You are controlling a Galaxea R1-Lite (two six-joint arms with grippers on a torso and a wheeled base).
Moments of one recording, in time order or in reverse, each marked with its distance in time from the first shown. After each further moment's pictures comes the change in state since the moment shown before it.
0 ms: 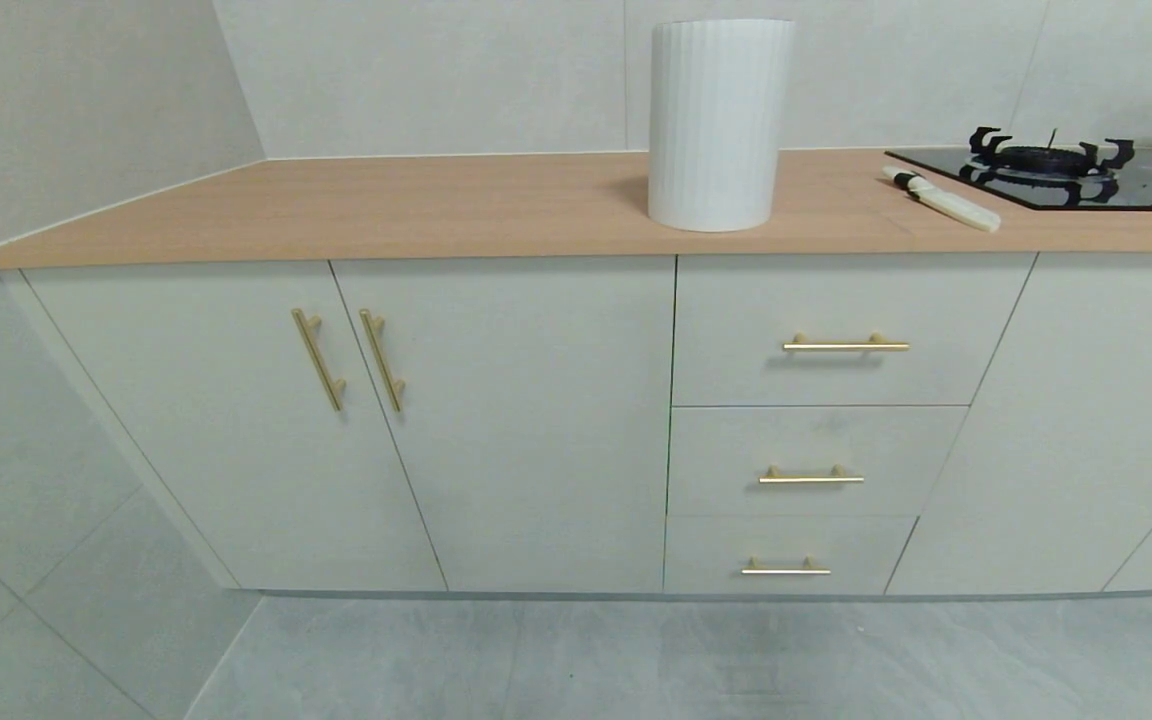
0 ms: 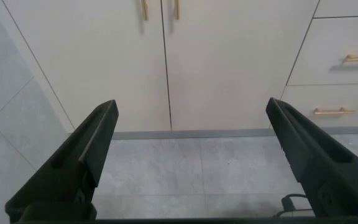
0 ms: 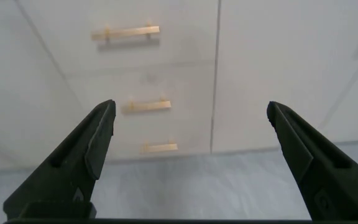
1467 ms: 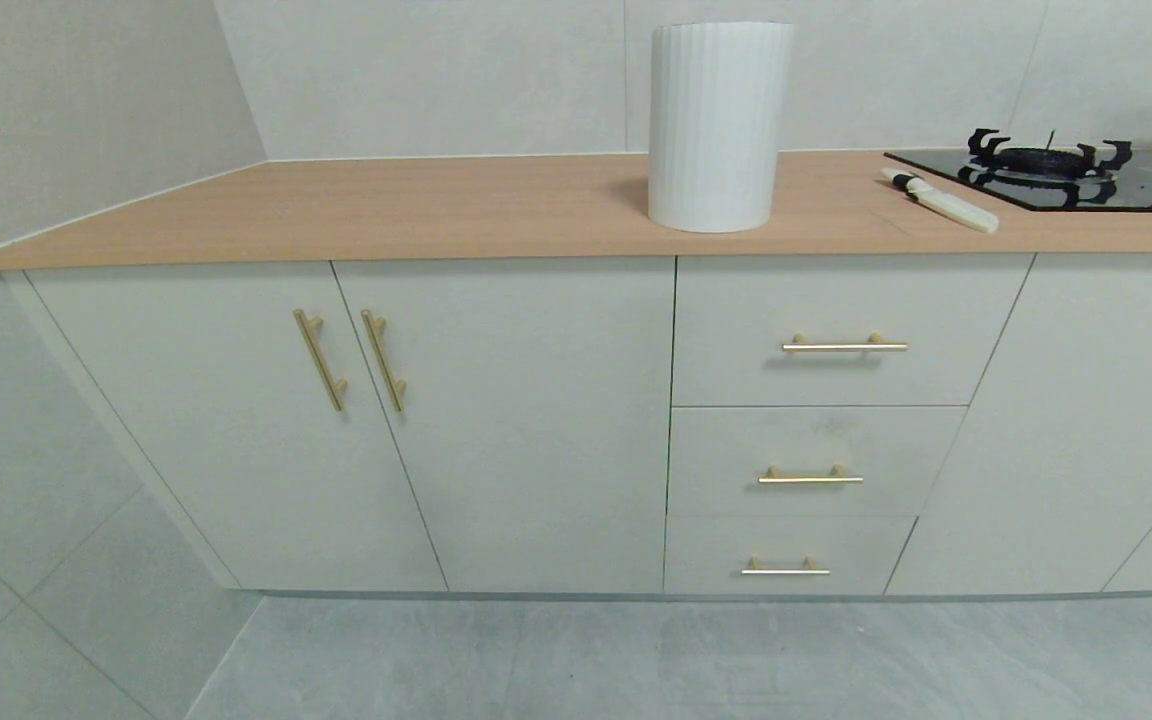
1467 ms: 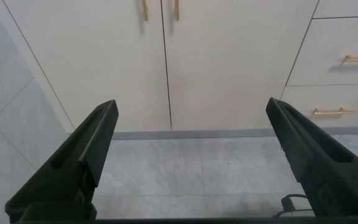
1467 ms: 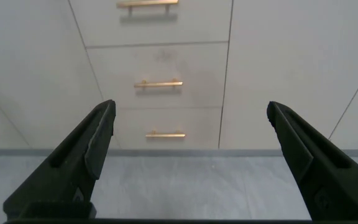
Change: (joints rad) left arm 0.000 0.000 0.000 0.000 0.000 0.000; right arm -0.163 -0.604 0.327 0.164 0.261 -0.040
